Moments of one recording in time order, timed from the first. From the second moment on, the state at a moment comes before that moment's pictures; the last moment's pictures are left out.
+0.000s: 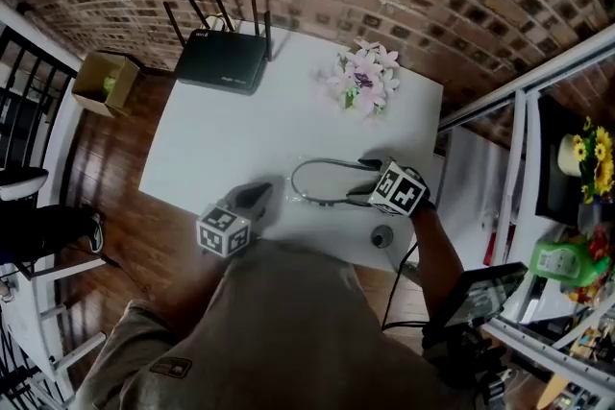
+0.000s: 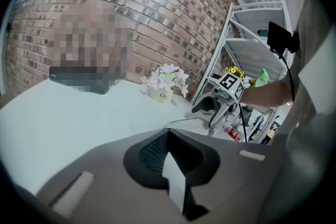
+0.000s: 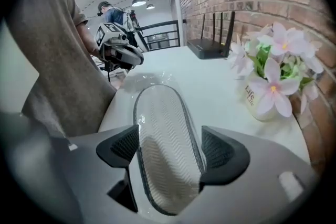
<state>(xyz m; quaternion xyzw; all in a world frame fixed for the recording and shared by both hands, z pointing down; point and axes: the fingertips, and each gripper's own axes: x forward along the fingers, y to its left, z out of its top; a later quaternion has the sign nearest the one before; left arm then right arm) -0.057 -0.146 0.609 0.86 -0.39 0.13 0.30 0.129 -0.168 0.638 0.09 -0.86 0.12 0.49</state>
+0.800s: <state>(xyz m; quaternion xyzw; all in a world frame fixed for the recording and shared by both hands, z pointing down) -0.052 -0.132 0.637 0.86 -0.37 0.18 0.30 0.123 -0.149 0.658 0.03 -0.83 0.03 0.56</state>
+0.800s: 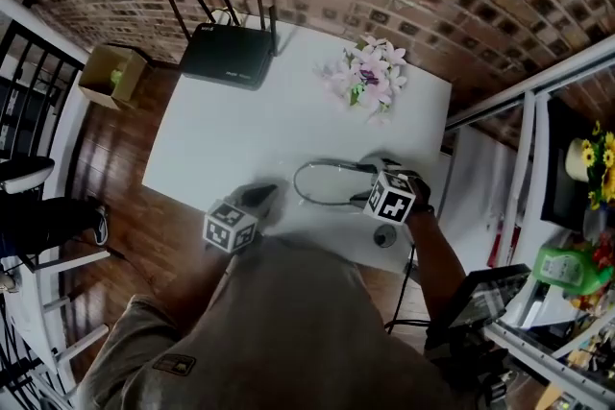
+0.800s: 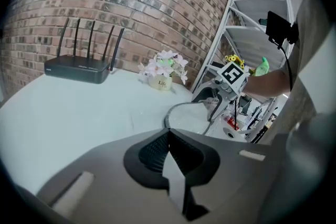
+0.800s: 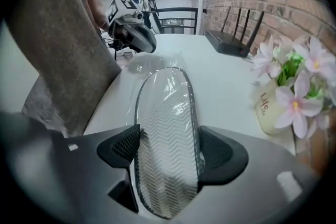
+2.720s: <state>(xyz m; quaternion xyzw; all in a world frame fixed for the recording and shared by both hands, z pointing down) -0.024 -0.139 0.594 0.96 -0.12 0.18 0.17 0.090 -0.108 0.548 0.19 -0.87 -0.20 0.40</state>
